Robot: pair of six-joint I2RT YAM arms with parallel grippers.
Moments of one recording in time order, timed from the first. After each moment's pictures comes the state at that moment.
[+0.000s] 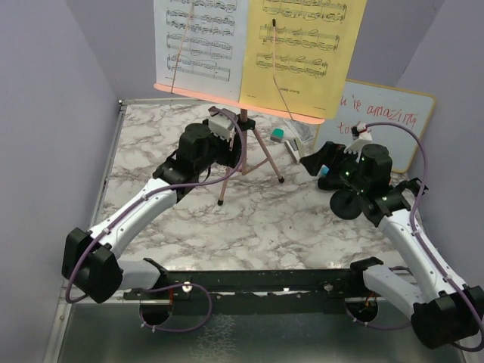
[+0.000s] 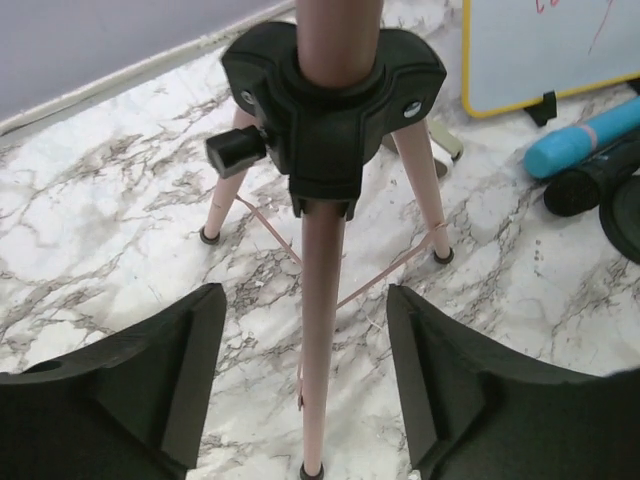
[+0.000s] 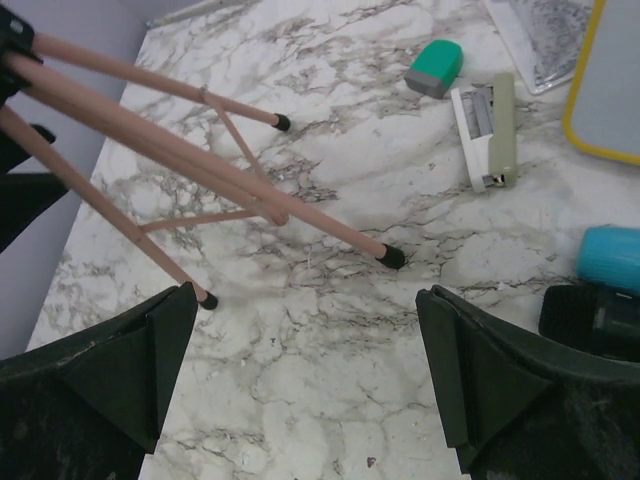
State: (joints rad) left arm -0.57 1.31 1.06 -0.06 0.04 -0.01; right arm 0.29 0.92 0.77 -0.15 -0.19 0.44
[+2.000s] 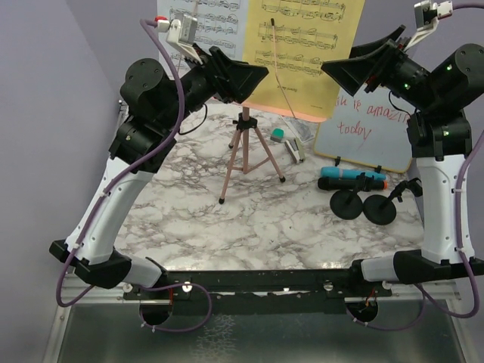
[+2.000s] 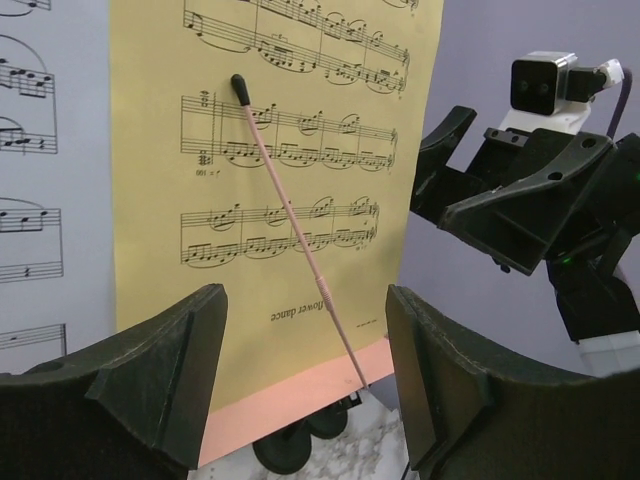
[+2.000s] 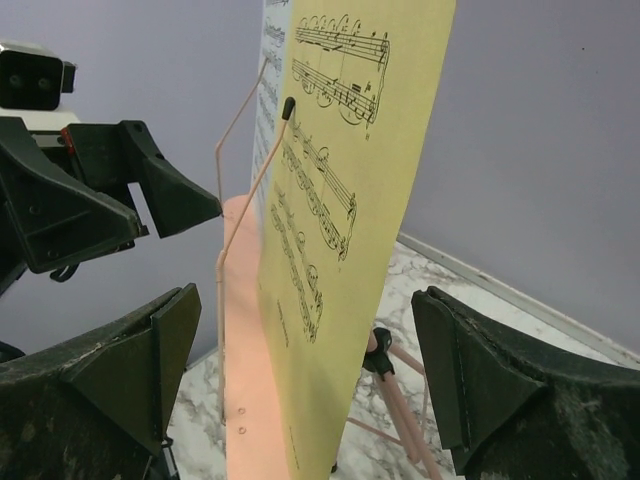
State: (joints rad) left arm -0.59 1.39 1.92 -0.27 0.26 -0.56; right arm 0.08 1.36 1.93 -0.24 -0.82 0.52
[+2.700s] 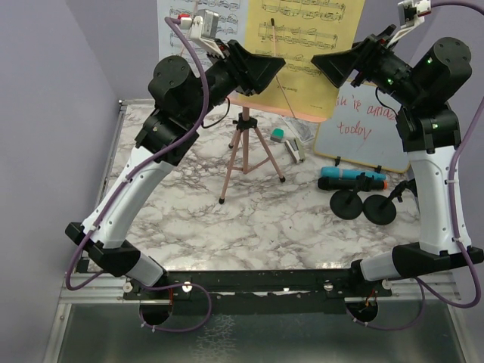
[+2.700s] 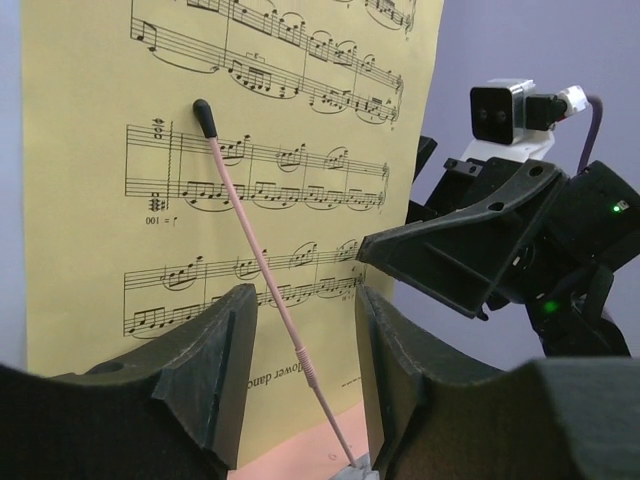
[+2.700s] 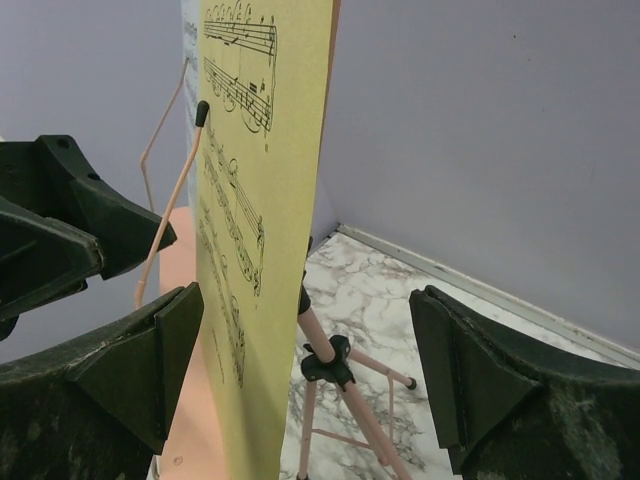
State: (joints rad) left arm -0.67 1.50 1.96 -0.13 0.19 -0.60; right arm 0.17 1.42 1.98 -0.32 -0.62 0.41
